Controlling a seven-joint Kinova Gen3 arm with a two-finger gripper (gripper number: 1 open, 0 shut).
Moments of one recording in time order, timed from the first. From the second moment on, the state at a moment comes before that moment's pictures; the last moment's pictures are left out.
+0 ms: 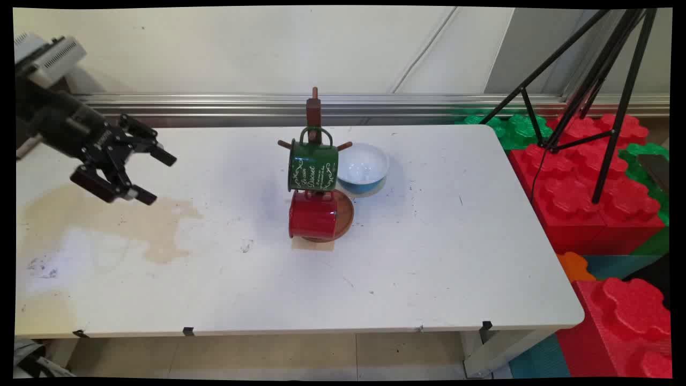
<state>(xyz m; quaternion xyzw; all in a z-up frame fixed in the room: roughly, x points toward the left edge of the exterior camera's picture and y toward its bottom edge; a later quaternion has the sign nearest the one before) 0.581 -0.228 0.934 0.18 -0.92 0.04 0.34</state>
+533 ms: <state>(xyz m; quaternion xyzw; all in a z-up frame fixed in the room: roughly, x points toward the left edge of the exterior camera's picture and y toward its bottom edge) 0.558 -0.224 0.886 0.19 -0.91 0.04 0.36</state>
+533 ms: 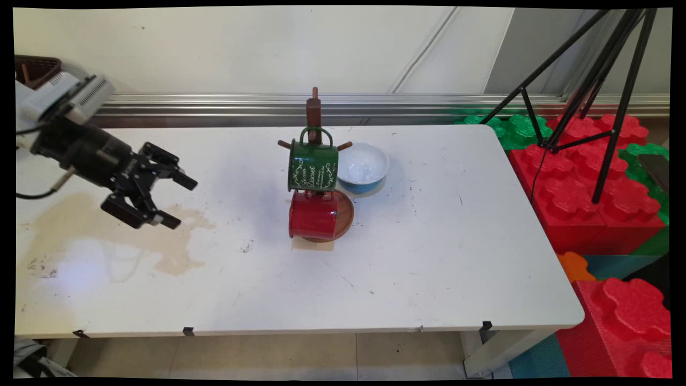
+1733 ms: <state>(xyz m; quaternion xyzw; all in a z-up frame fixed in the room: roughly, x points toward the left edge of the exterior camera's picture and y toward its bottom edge) 0.498 -0.234 0.807 0.21 -0.87 0.04 0.43</state>
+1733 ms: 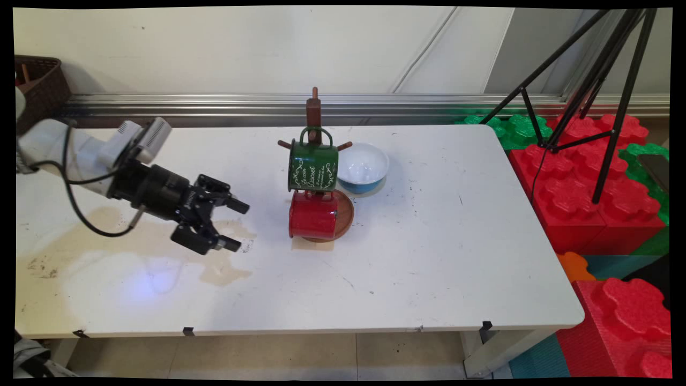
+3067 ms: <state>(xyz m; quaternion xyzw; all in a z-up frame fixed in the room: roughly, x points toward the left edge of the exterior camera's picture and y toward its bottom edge) 0.447 -0.252 0.765 0.26 -0.84 0.05 0.47</state>
